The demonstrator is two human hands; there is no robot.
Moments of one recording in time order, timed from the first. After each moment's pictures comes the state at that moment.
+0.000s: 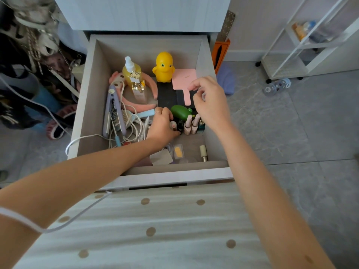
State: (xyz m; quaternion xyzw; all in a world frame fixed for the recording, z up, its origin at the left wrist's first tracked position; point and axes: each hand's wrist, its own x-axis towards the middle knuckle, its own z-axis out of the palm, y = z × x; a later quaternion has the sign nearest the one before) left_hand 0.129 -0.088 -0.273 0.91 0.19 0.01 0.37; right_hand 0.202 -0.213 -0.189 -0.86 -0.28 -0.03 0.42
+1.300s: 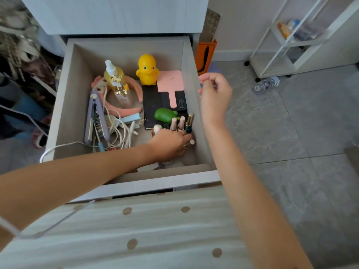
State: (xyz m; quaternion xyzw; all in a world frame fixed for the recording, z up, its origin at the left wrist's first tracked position) left_hand 0.130 -0.136 -0.247 0.98 -0.17 -0.11 -0.03; right_hand 0.211 -0.222 -0.180 -0.73 0.01 -0.09 0.68
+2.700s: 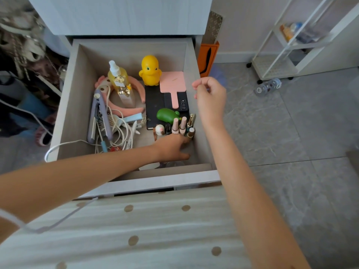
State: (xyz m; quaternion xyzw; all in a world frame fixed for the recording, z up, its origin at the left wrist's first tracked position) left_hand 0.129 -0.136 -0.260 0.95 -0.06 -0.21 0.23; right_hand 0.206 -0.221 -0.177 -0.78 -0.04 -0.03 0.63
